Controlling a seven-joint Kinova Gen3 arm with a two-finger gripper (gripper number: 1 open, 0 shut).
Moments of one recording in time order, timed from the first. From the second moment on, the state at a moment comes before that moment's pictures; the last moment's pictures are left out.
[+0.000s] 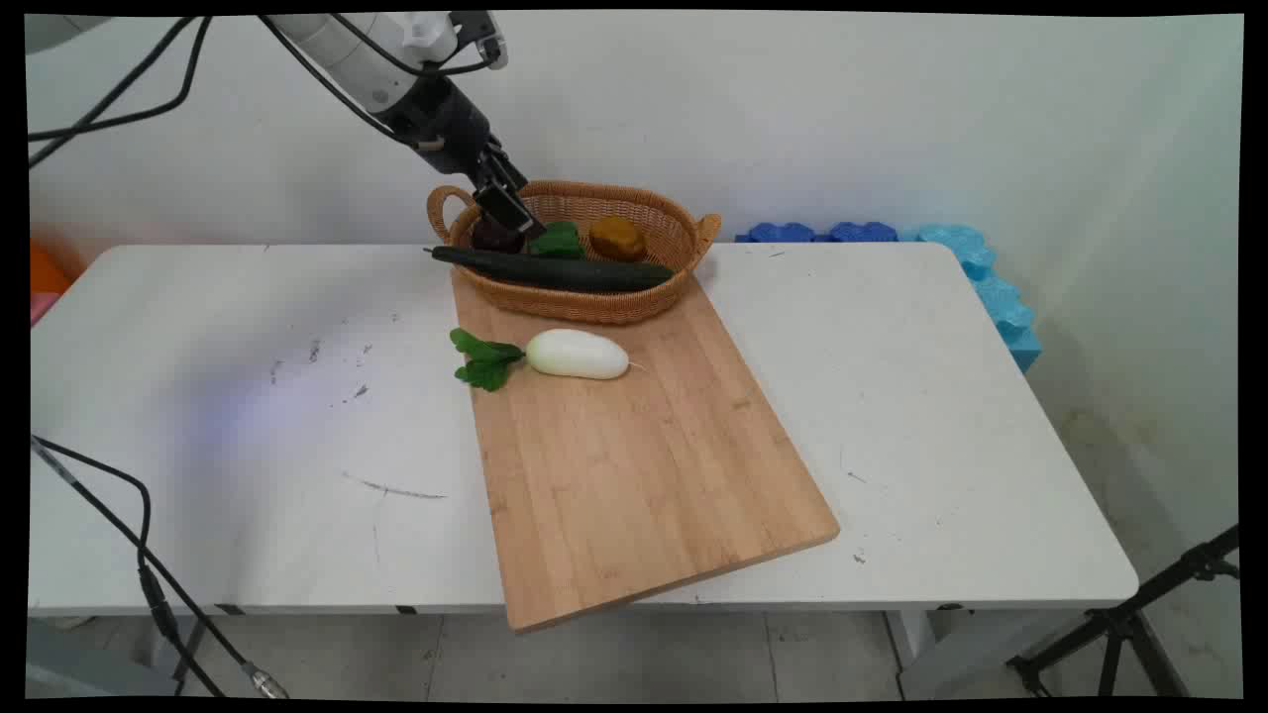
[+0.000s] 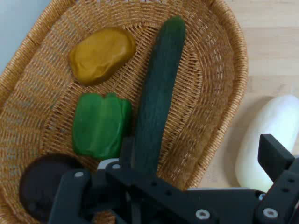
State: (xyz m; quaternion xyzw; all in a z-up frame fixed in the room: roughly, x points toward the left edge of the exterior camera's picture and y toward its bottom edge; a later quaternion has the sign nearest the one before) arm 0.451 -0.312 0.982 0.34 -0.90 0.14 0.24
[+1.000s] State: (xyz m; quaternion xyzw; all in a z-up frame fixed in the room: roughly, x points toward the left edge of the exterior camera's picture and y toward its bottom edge) arm 0.394 -0.386 0.935 0.28 -0.93 0.16 0.19
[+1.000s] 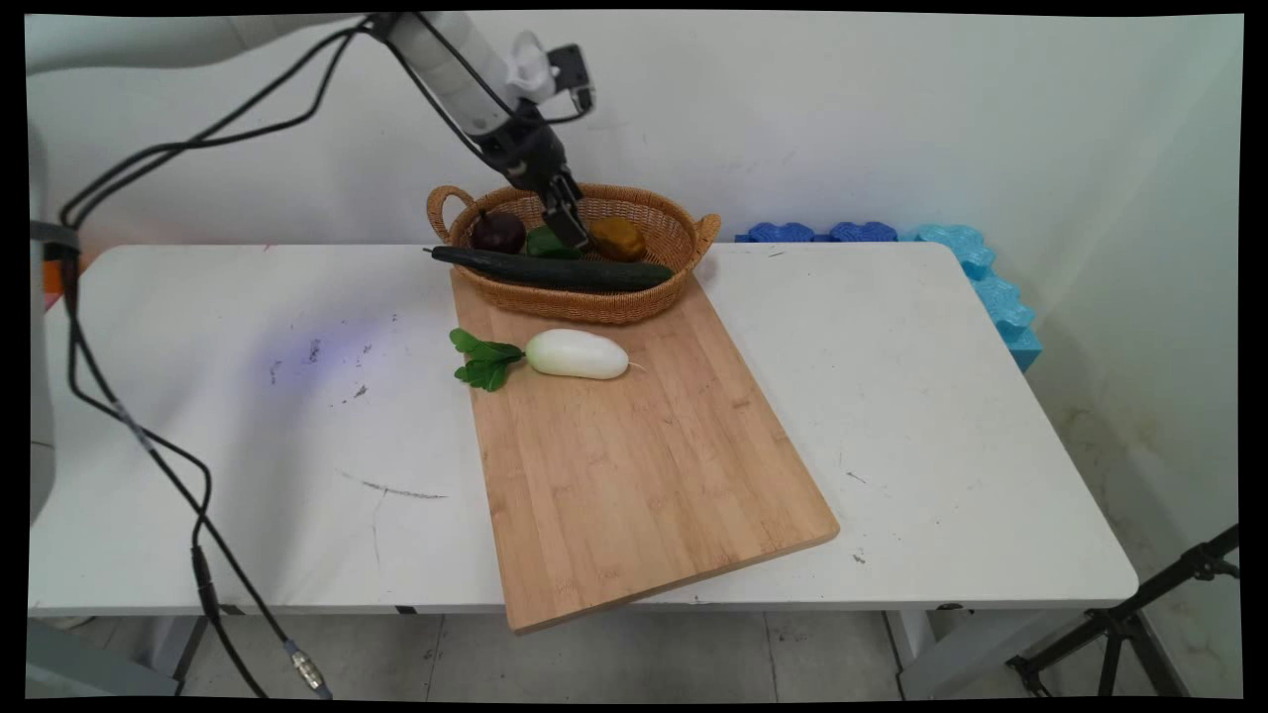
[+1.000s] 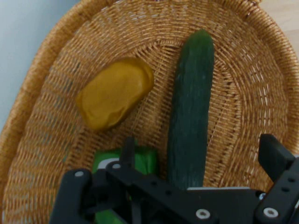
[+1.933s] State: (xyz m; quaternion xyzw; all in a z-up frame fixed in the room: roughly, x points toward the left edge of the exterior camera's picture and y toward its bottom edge) arm 0.353 -0.432 0.869 0.24 -0.95 0.13 0.15
